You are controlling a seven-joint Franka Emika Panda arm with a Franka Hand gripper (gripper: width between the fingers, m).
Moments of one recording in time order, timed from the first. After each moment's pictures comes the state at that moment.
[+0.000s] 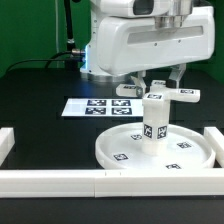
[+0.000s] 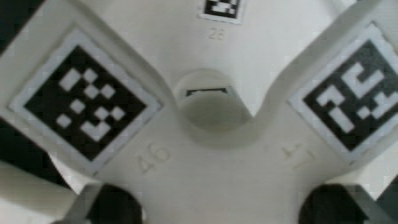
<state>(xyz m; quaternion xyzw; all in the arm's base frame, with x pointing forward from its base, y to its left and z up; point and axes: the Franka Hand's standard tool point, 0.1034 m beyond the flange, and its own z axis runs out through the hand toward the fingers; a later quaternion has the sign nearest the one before) 0.559 0.041 0.106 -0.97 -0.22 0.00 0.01</state>
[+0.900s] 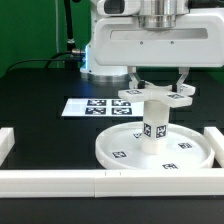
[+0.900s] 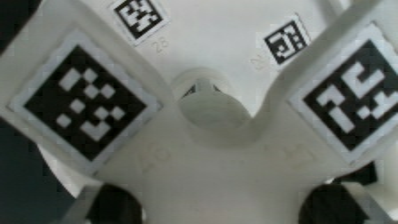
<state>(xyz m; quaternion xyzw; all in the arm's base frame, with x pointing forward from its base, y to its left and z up) 0.555 0.042 0.104 -0.98 0.21 -0.02 0.03</state>
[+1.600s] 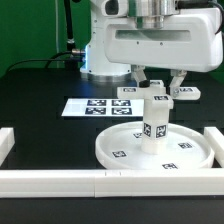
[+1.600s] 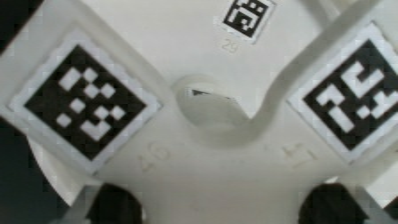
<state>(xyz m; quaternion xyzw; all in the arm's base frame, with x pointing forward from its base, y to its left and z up) 0.555 0.041 0.104 -0.88 0.47 -0.01 0.05</state>
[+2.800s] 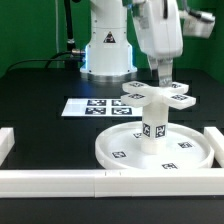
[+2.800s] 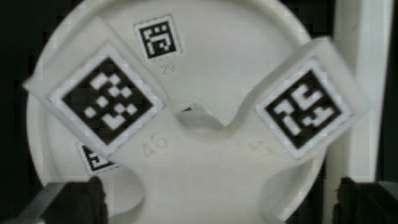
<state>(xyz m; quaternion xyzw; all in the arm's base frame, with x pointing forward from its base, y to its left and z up) 0.556 0.049 0.134 -0.69 0.71 0.00 0.11</state>
